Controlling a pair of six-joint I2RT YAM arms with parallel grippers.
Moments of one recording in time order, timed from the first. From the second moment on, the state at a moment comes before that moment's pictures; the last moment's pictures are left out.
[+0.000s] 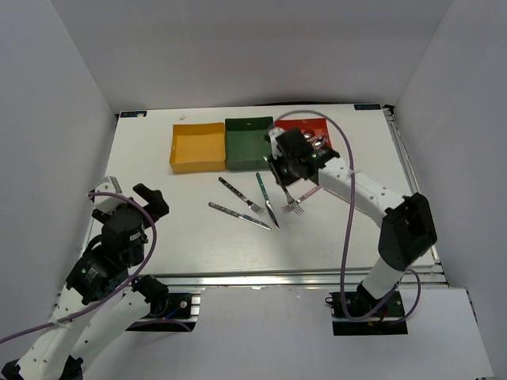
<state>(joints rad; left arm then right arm) -0.62 0.47 0.86 -0.76 -0.82 -0.64 0.68 1.63 1.29 -0.64 0.04 0.06</state>
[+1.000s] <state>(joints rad) -0.62 0.48 0.86 -0.75 -0.82 -0.64 0.63 2.43 2.27 -0.47 0.04 -0.29</state>
